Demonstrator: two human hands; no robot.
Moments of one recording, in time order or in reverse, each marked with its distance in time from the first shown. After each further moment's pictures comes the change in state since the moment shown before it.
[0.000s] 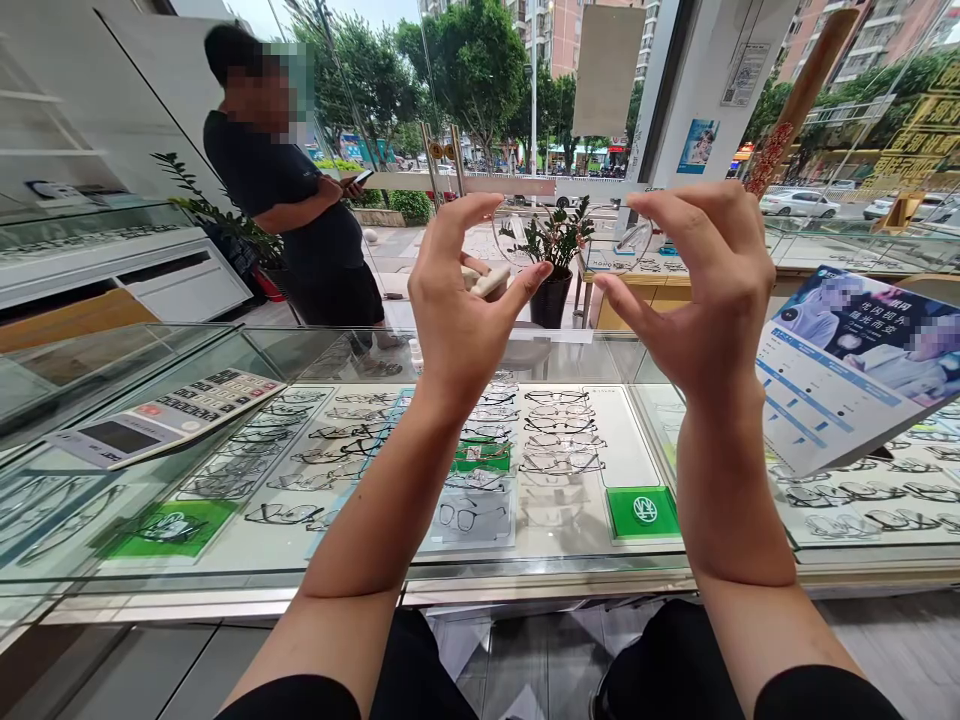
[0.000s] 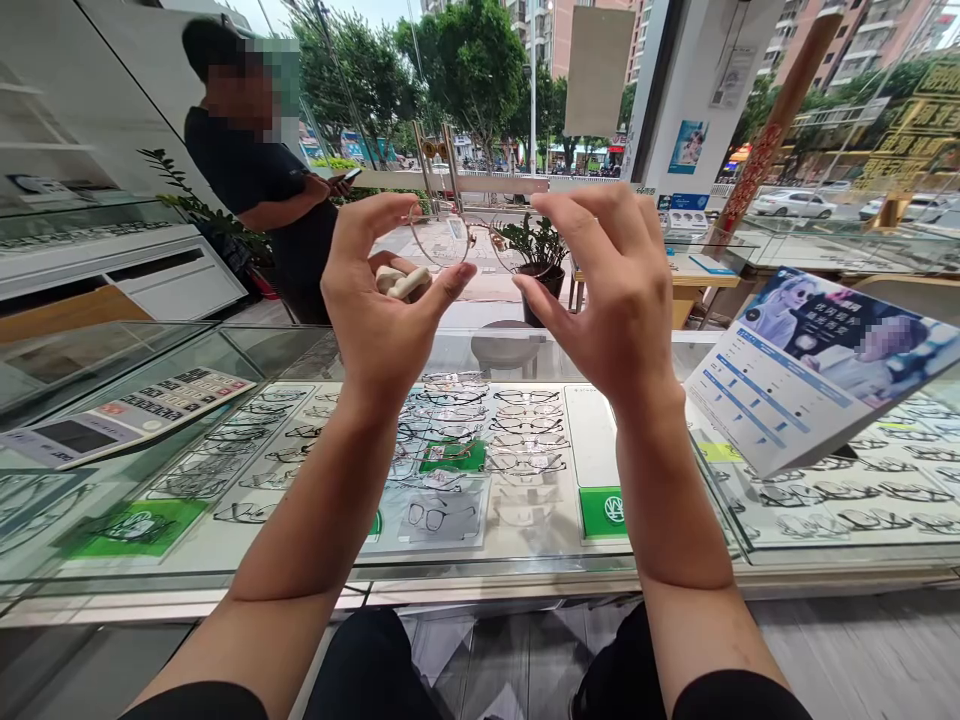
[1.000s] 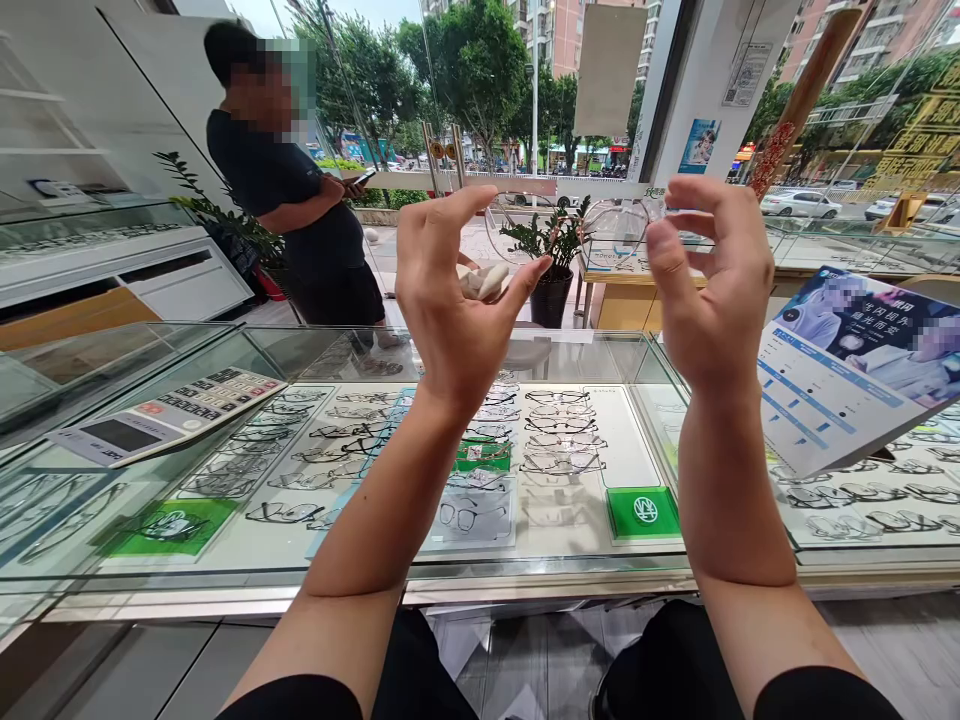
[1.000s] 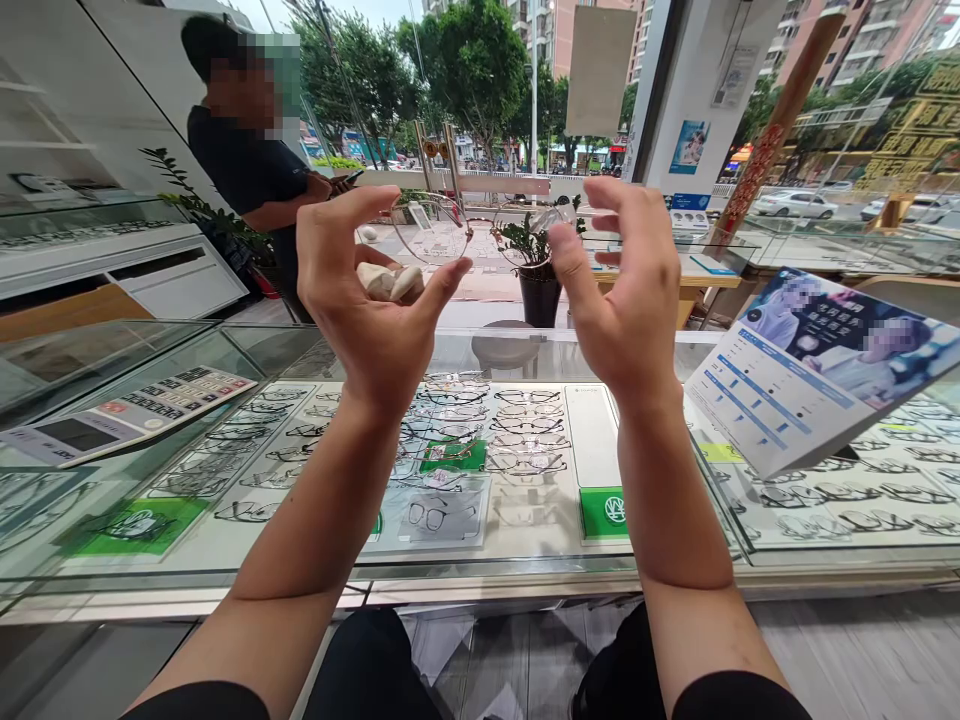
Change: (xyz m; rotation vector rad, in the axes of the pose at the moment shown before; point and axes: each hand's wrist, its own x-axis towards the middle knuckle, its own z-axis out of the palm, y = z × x) left_hand -0.001 0.005 0.000 0.029 0.162 0.036; right_hand 0.000 0.011 0.013 0.144 0.223 0.092
